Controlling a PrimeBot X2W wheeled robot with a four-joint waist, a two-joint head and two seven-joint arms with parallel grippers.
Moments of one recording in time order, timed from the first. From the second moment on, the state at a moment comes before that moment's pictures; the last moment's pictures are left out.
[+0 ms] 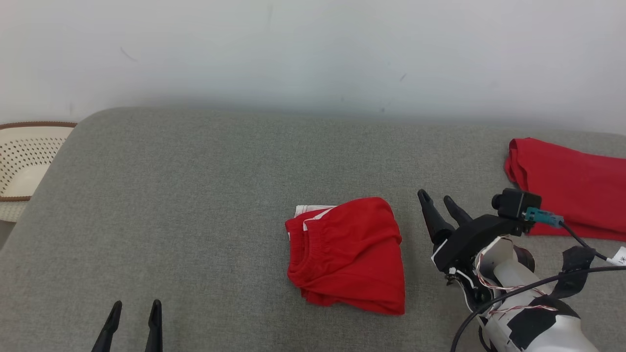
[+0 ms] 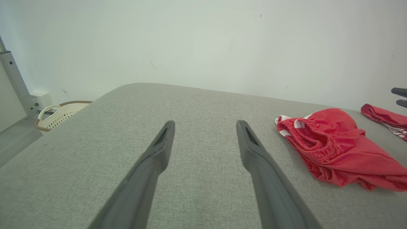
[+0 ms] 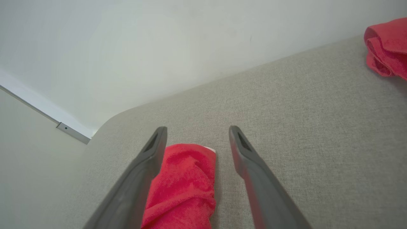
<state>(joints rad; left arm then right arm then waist) 0.04 0.17 -0.03 0.00 -0.24 -0.02 -0.26 -0.66 -0.24 0.65 0.75 0.96 0.13 -0.14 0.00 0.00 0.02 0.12</state>
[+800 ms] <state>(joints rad) 0.02 0.15 -0.03 0.00 -0.23 -0.03 -0.26 -0.64 -0.16 0.69 0.92 0.99 0.13 0.08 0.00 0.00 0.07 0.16</state>
